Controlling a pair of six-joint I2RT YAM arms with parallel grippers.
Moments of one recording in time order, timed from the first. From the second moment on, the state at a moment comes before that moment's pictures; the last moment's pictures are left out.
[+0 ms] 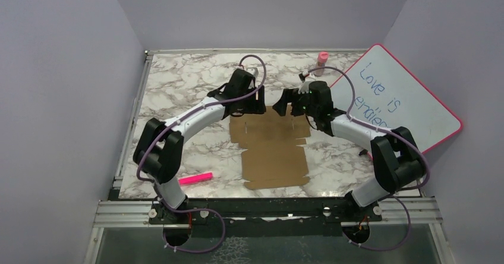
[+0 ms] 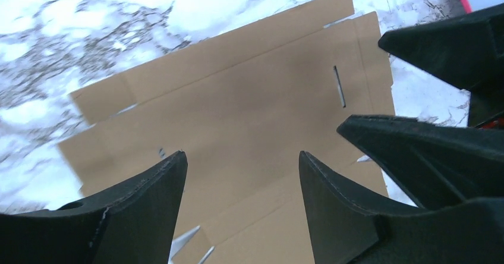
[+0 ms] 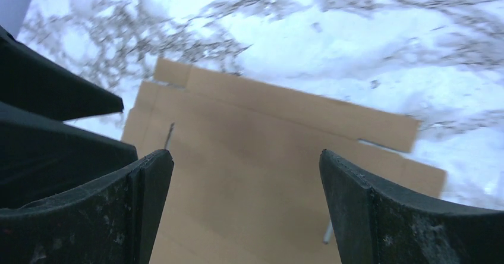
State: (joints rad) left arm -0.59 1.66 1.24 -0.33 0.06 -0.45; right arm 0.44 1.55 0.83 0.27 -0.24 0.34
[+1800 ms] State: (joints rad) left arm -0.57 2.02 1.38 -0.26 0.30 -0.42; right arm 0.27 1.83 1.03 0.16 -0.41 0.34
